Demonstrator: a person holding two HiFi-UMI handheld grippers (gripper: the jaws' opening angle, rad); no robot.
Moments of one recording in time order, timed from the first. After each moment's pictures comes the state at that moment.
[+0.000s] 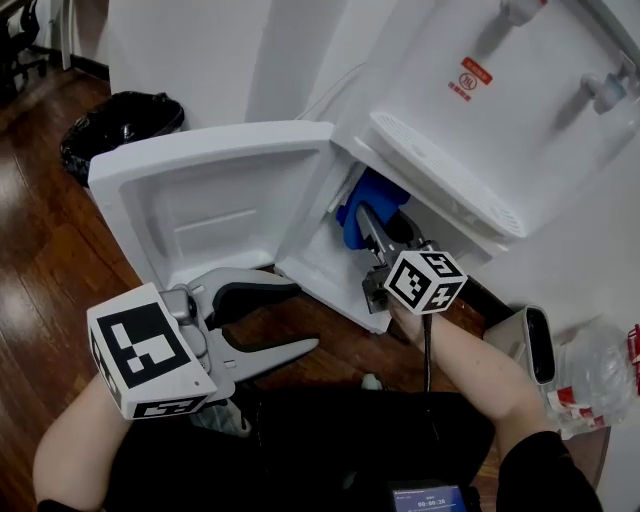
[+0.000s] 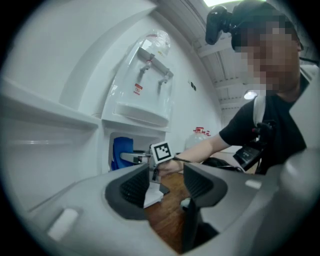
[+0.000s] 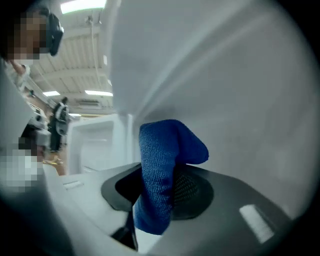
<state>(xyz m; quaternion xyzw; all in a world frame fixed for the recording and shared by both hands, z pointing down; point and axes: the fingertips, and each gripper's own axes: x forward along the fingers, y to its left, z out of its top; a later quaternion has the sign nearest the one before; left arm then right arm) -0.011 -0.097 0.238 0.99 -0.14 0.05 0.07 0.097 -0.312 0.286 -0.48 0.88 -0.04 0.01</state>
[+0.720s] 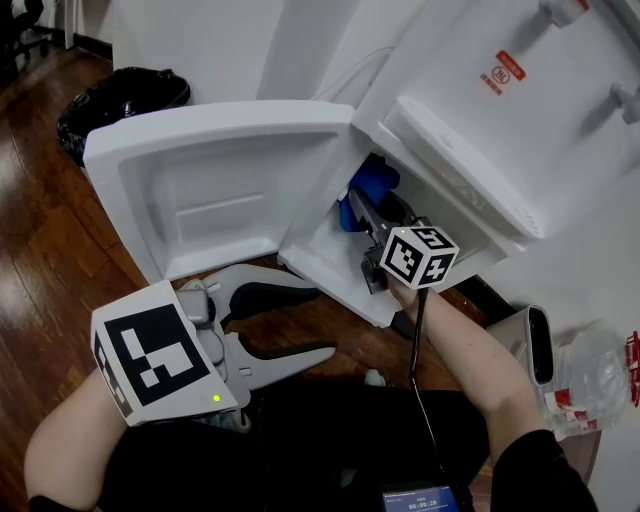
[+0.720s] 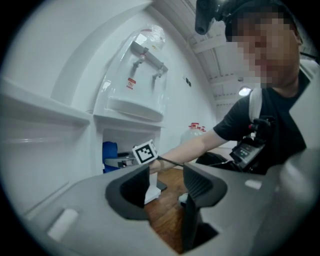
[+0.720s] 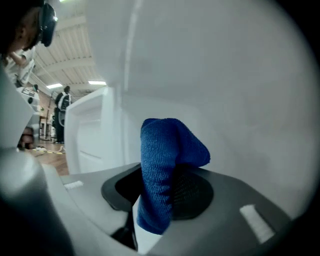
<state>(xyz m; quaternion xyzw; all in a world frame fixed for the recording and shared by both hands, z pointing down) -0.006 -0.090 0.248 0.99 -0.12 0.07 0.05 0.070 -0.346 0.323 -0.44 0.90 -0.04 -0.05</state>
